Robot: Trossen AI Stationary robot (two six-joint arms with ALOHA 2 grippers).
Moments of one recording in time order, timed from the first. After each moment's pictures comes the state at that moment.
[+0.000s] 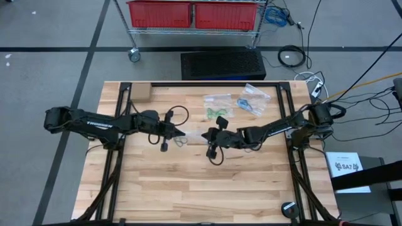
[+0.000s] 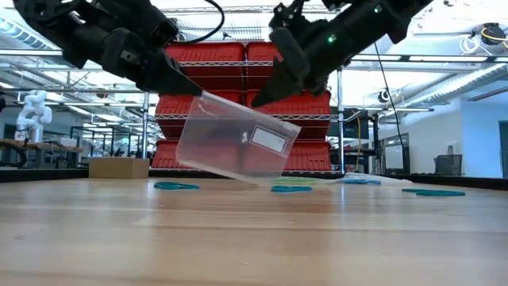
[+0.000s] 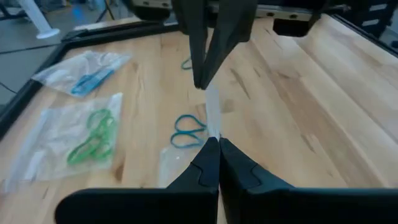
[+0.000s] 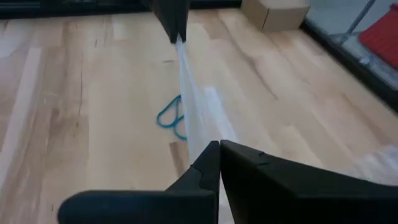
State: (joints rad) left arm 0.13 1.12 0.43 0.31 0.20 0.22; right arm 0.14 1.69 0.97 0.15 0.46 0.19
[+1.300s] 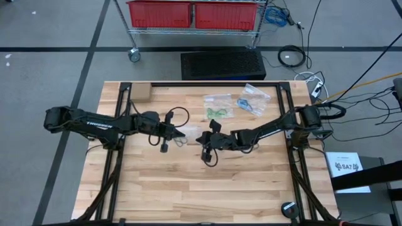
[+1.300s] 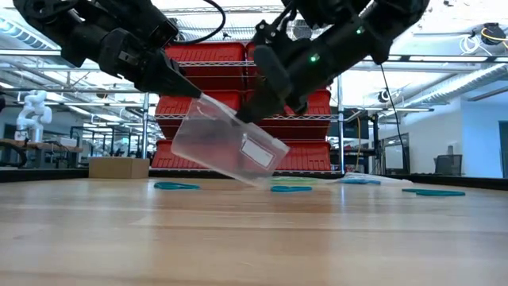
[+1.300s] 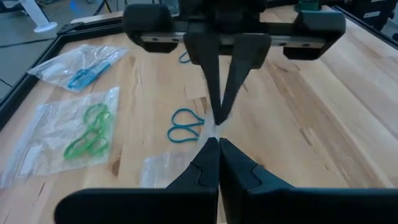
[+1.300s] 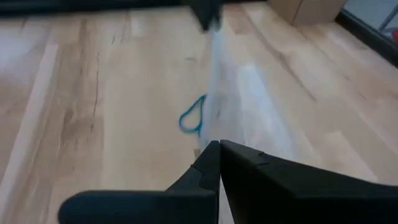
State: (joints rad) left arm 0.11 1.12 0.44 0.27 0.18 0.21; right arm 0.13 1.82 1.00 0.24 0.36 0.19
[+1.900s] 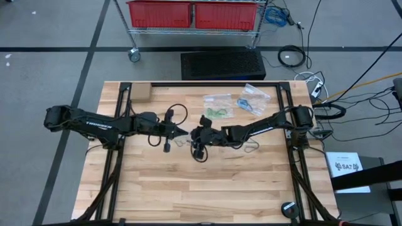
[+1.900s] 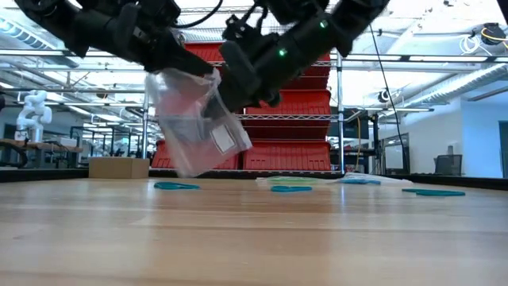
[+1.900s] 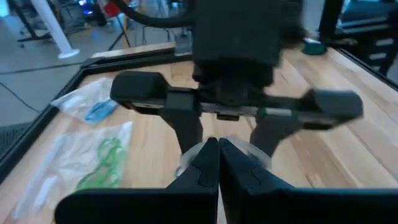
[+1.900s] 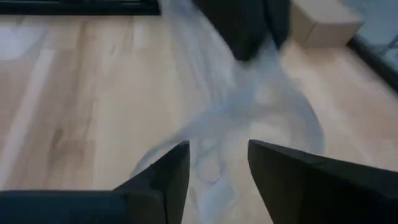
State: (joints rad) left arm 0.06 1.12 0.47 0.38 0.10 0.17; right arm 0.08 1.92 1.19 0.19 0.29 0.11
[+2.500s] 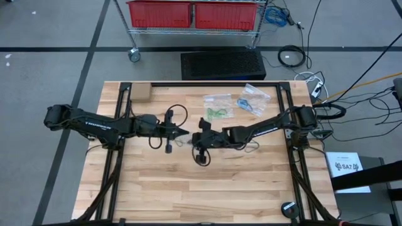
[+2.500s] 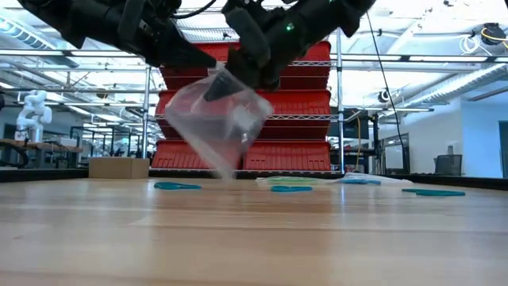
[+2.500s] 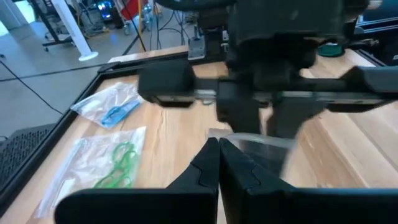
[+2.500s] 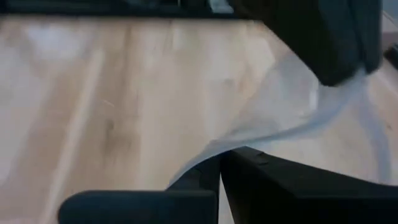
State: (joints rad) left arm 0.00 1.12 0.51 0.35 -0.03 0.17; right arm 0.11 1.87 1.26 0.01 0.24 0.07
